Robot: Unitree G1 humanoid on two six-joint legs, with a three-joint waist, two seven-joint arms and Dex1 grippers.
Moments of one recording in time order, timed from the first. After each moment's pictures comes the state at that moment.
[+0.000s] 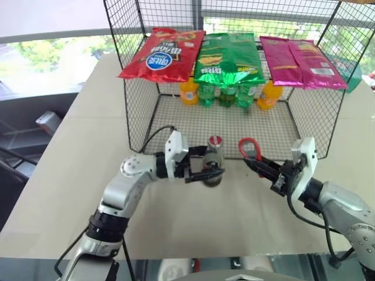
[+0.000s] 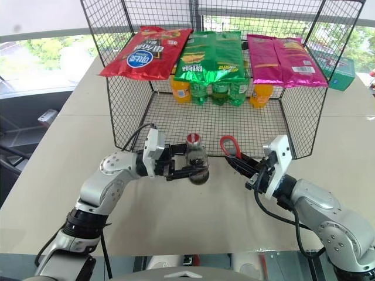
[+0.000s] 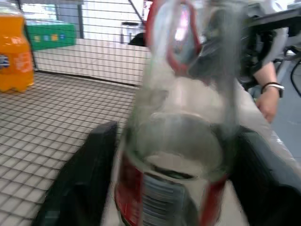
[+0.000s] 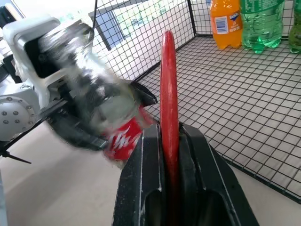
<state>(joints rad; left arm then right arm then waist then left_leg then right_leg) -0.31 0.46 -0.16 -0.17 -0.48 0.28 -1.13 0.04 -0.57 -0.10 -0.73 0.97 0.73 0.39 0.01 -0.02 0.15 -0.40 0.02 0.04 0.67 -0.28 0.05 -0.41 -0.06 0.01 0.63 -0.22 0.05</state>
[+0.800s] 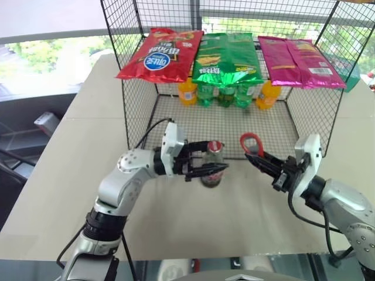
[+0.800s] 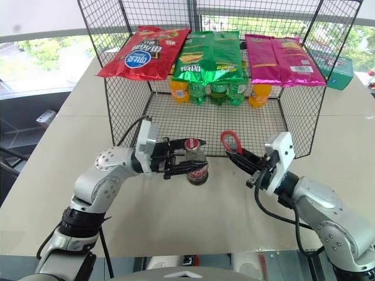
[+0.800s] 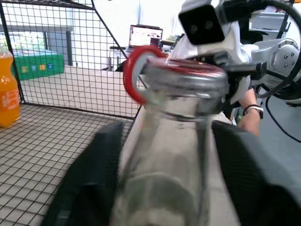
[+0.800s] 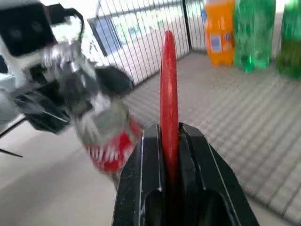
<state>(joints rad) -0.35 0.47 -0.11 -0.26 -0.60 0.38 -1.11 -0.02 -0.56 -0.06 -0.74 0.79 0.58 0.46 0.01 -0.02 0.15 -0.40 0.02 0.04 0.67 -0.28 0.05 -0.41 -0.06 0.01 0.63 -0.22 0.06</state>
